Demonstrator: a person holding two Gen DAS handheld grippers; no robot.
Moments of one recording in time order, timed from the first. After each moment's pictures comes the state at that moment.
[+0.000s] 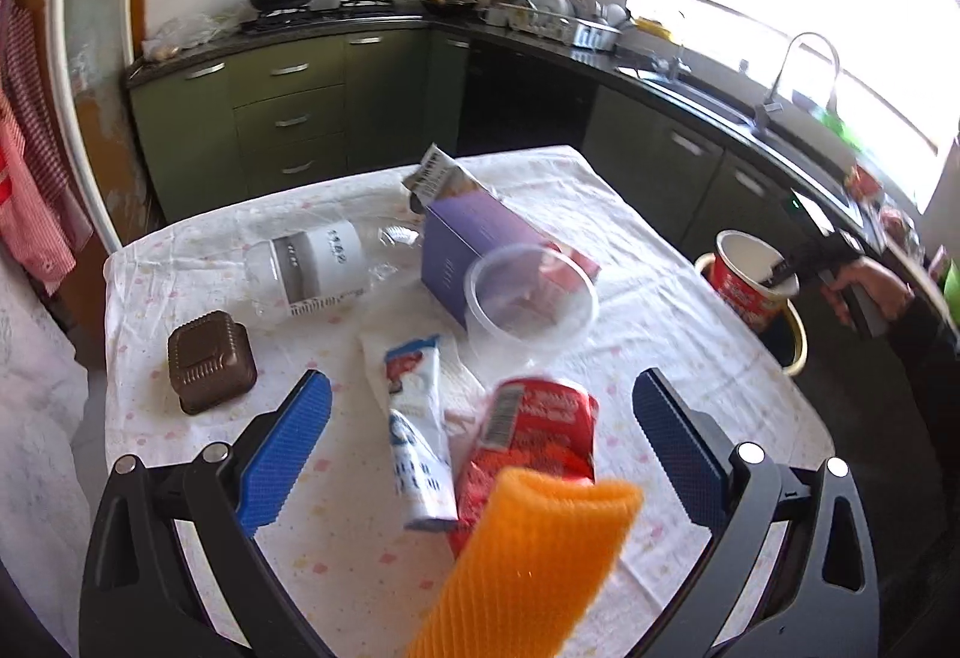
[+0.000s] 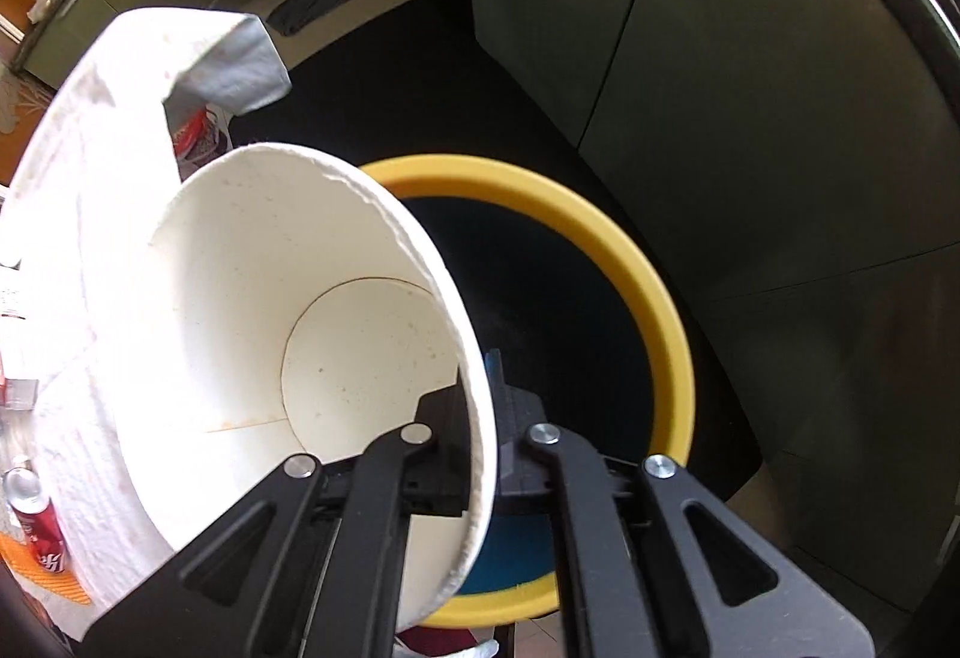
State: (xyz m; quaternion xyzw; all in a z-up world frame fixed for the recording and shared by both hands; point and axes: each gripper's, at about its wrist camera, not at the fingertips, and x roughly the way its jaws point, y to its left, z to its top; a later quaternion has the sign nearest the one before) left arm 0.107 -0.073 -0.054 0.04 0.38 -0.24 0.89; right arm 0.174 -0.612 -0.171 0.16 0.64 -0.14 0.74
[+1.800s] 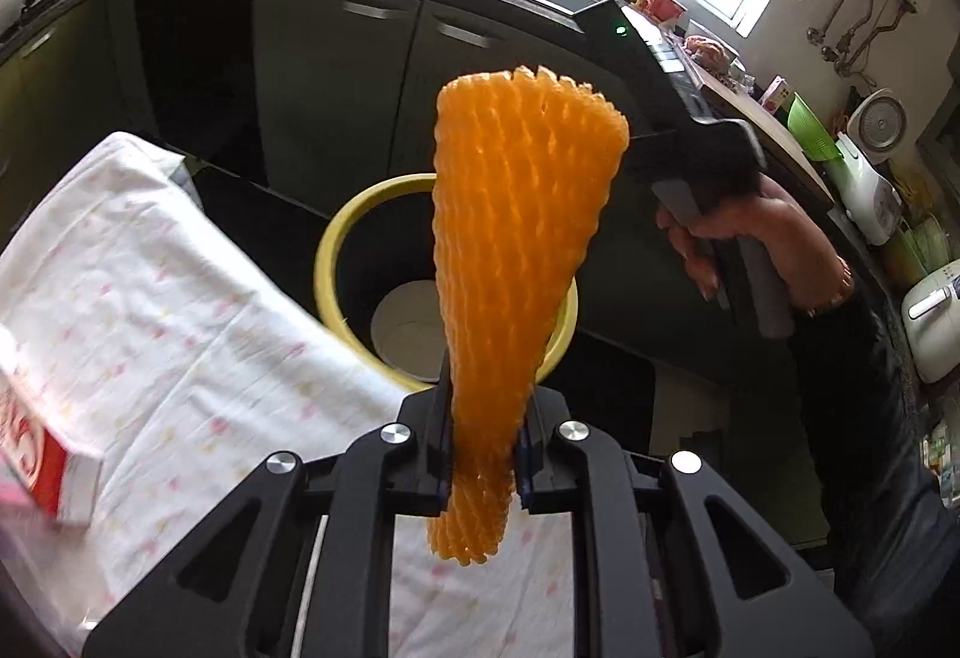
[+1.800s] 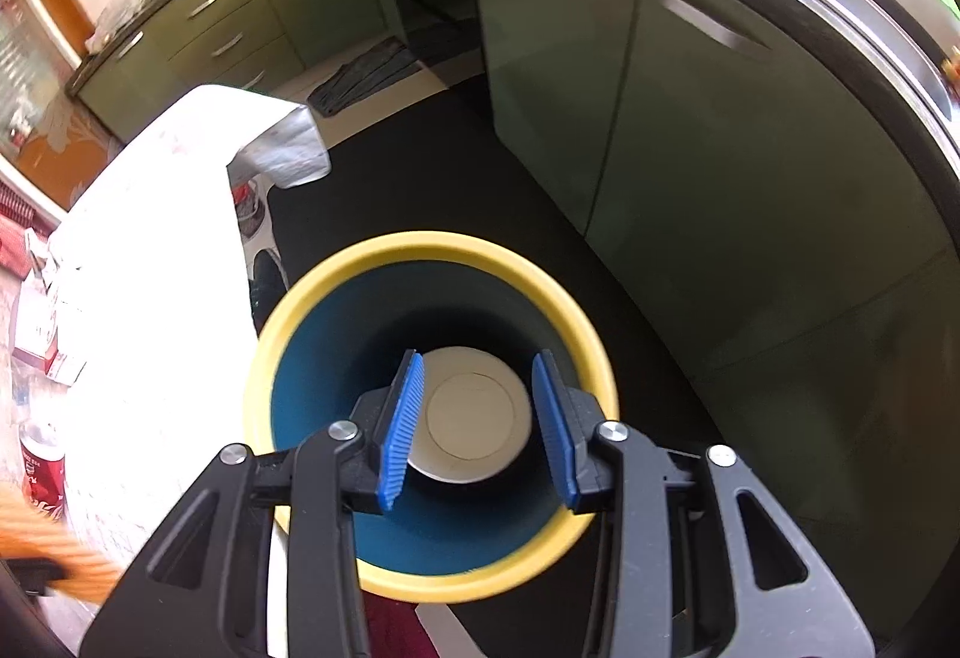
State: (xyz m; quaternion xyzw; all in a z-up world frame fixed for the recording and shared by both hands) left arm 0.135 -0.432 -0.075 0.13 0.47 -0.50 0.71; right arm 0.082 -0.627 -0.091 0.15 0.54 -0.14 0.82
